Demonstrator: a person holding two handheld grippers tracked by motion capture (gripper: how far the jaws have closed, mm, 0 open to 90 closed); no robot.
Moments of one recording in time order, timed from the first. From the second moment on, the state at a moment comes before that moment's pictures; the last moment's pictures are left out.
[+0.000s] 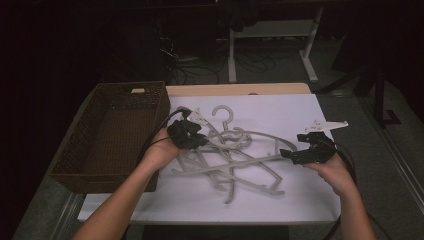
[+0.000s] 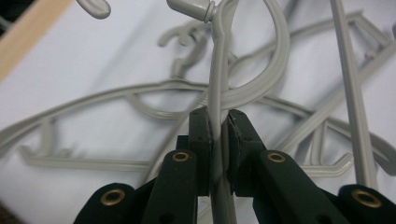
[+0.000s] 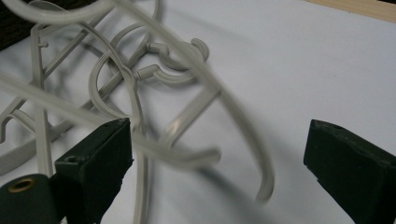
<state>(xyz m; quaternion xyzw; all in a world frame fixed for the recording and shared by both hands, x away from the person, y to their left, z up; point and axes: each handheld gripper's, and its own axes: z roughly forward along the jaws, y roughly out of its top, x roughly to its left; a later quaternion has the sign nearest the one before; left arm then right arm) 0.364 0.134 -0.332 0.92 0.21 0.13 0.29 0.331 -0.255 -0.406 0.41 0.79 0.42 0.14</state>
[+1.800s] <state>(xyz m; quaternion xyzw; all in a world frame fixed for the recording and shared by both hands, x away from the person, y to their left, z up) 0.363 0.433 -0.265 0.79 0.44 0.28 0.31 0.301 -0.235 -0.450 0.42 0.80 0.40 0.15</state>
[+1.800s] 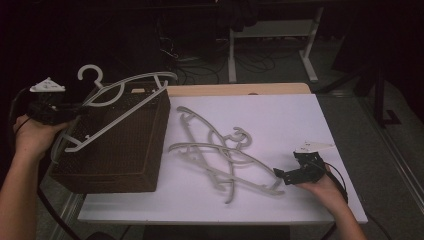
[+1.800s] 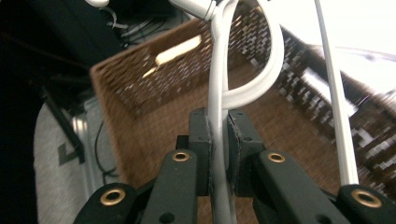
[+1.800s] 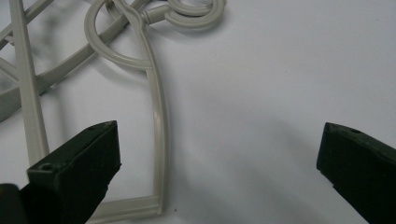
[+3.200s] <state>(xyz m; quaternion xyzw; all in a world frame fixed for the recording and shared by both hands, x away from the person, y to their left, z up) 0.393 0.453 -0.344 0.78 0.51 0.24 0.26 0.301 -0.233 -0.448 0.42 0.81 0.39 0.15</state>
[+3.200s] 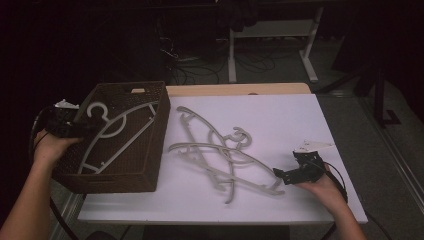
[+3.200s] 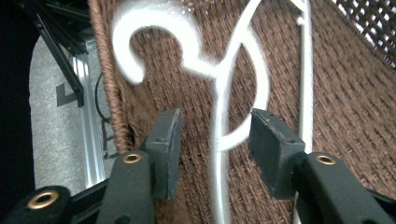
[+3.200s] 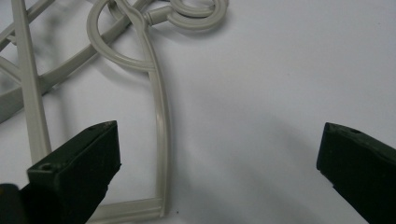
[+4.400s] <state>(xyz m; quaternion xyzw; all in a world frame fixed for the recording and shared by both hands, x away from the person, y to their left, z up) 0.360 0.290 -0.316 0.81 0.36 0.11 0.46 0.300 -0.232 -0.446 0.41 0.81 0.39 0.14</state>
